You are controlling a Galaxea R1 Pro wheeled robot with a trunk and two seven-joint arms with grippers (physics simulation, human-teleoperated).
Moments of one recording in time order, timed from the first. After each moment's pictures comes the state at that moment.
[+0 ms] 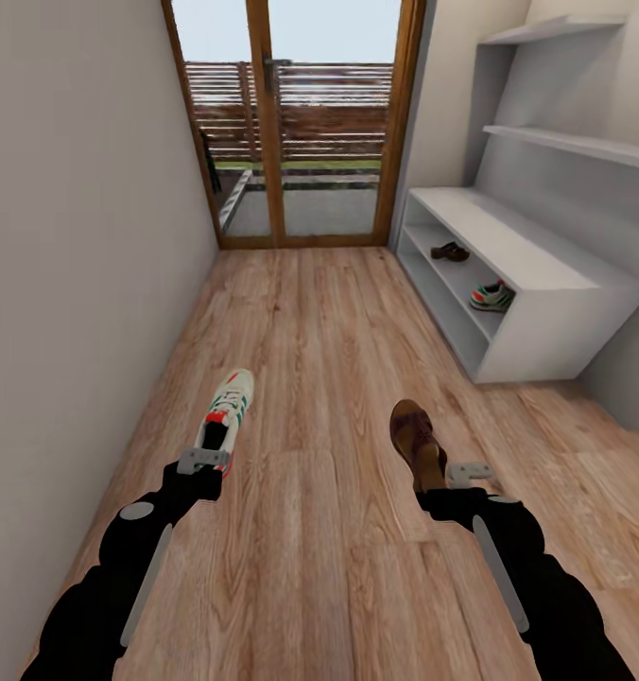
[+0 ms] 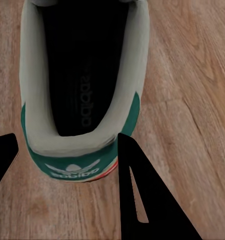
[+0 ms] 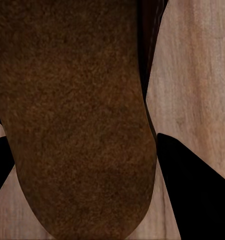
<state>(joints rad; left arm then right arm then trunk) -0.35 0.02 -0.03 -1.51 -0.08 0.60 -0.11 -0.39 -0.08 0.05 -1.44 -0.09 0.90 -0.02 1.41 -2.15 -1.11</state>
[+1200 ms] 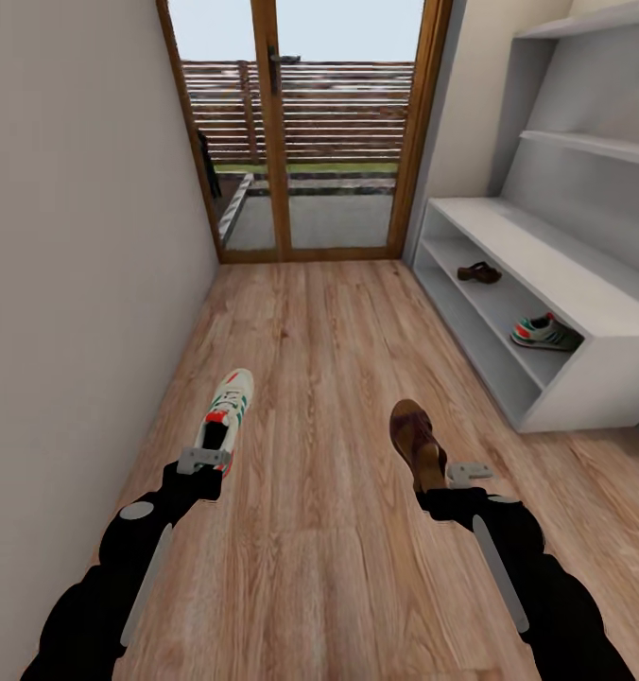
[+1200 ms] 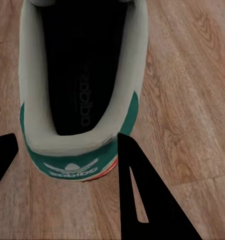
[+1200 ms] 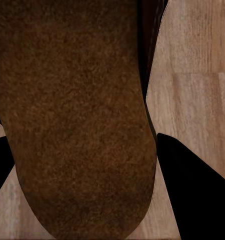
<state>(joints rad) -0.35 0.02 -0.03 -1.51 -0.08 0.60 -0.11 -0.39 -0.08 0.05 -1.45 -0.09 0.90 -0.02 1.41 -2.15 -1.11</state>
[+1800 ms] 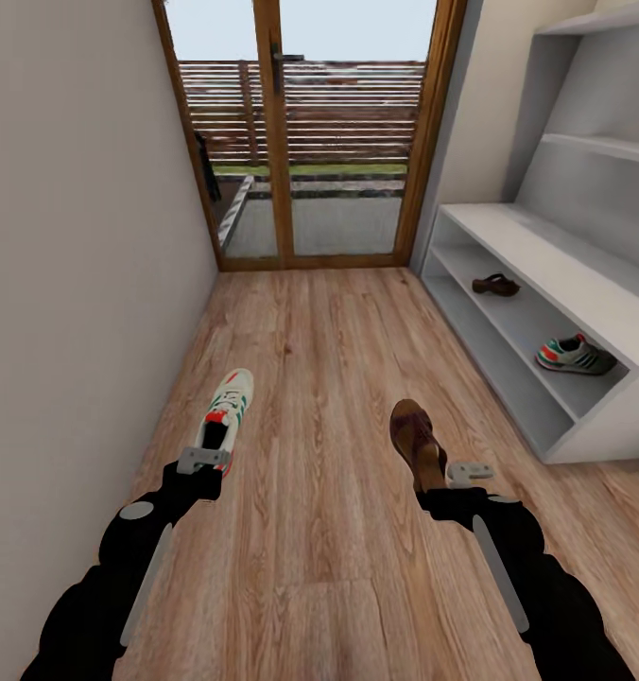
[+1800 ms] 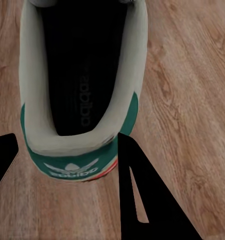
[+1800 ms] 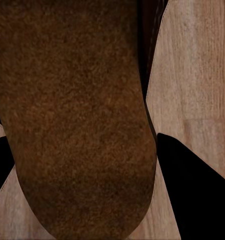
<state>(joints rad) -0.35 0.02 -0.03 -1.51 -0.08 0.60 -0.11 -0.39 -0.08 0.05 -1.45 -0.09 0.90 -0.02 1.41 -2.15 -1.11</state>
